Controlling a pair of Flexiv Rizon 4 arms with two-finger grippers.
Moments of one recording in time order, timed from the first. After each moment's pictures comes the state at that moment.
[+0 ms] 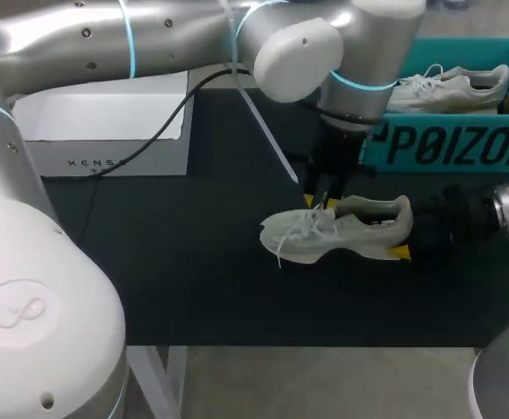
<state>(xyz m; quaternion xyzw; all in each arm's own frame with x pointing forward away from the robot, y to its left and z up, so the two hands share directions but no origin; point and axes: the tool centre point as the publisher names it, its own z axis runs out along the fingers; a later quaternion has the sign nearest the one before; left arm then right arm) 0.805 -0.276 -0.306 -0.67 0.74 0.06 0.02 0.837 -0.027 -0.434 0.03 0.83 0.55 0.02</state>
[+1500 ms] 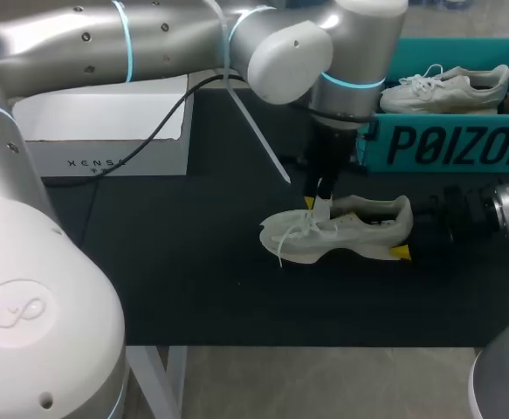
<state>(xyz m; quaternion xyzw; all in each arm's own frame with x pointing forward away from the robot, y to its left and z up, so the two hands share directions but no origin) 0.815 -0.266 -0.322 -0.68 0.73 0.07 0.01 0.837 -0.027 -0.434 0.03 0.83 0.55 0.02</state>
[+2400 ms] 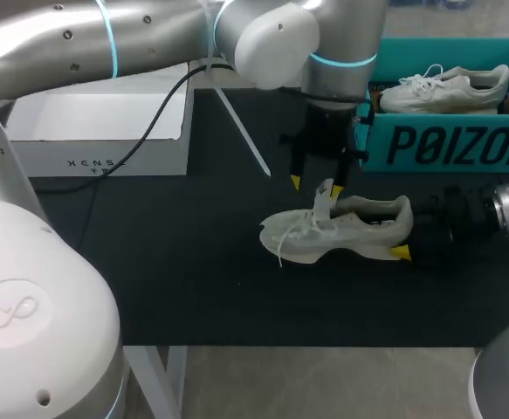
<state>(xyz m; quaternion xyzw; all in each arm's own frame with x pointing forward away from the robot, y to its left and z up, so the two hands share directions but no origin) 0.833 -0.270 -0.290 -0.59 0.81 0.04 -0.02 0.837 -0.027 -0.434 0.03 0.83 0.55 0.02</state>
